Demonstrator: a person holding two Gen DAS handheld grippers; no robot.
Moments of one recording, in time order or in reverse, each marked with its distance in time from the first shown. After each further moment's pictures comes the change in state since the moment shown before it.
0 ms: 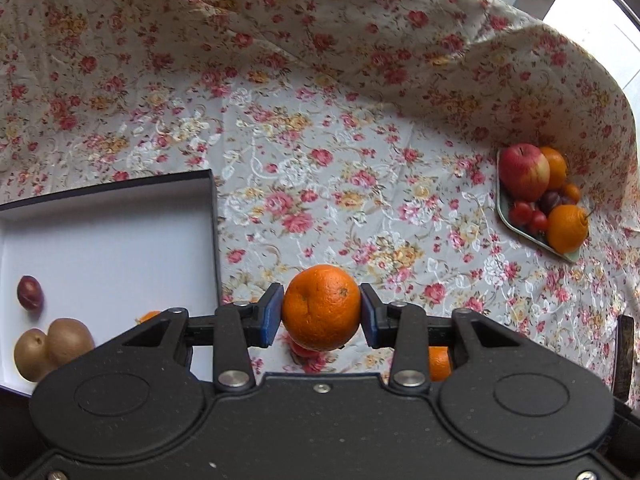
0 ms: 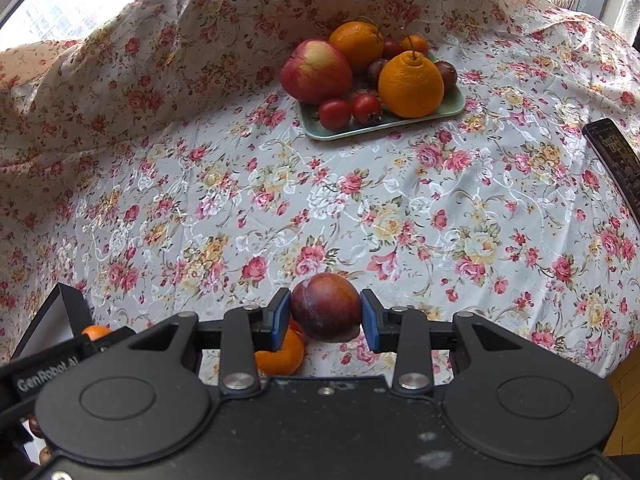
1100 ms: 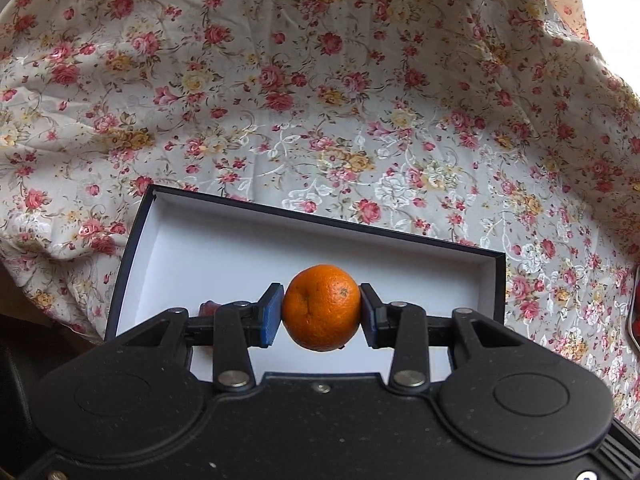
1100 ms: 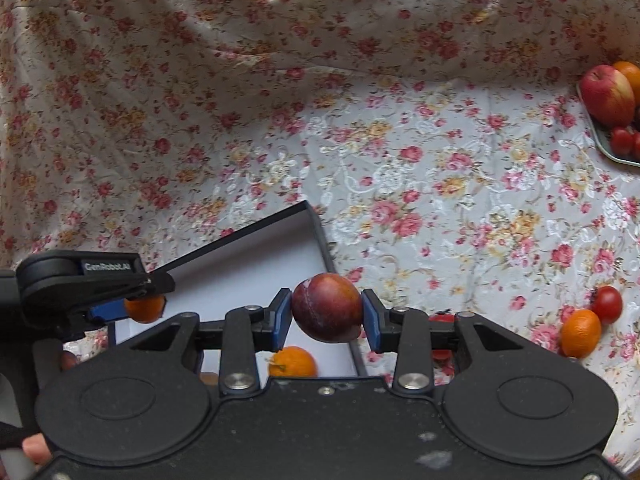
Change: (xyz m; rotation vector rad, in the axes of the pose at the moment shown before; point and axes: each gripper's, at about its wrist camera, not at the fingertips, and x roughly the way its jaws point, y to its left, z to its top) left arm 0.000 0.207 0.029 -0.291 0.014 0.188; right arm -0.013 0.202 -0.062 -0.319 0.067 0.372
